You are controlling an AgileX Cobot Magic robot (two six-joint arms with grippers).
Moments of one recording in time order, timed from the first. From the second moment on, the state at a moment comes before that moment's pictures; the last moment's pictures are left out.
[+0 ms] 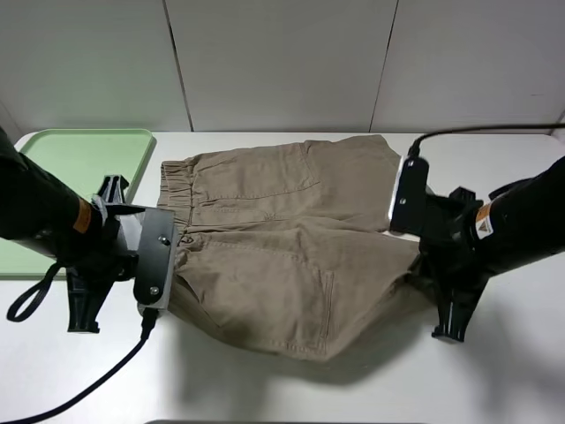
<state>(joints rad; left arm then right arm) -0.65 1.43 -0.59 0.33 0.36 0.70 0.54 1.36 -0.55 -0.04 0.40 -0.63</state>
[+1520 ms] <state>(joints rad) -0.04 1.52 -0.60 0.62 -0.49 -0.03 0.23 1.70 -0.84 -0.23 -0.36 -0.07</state>
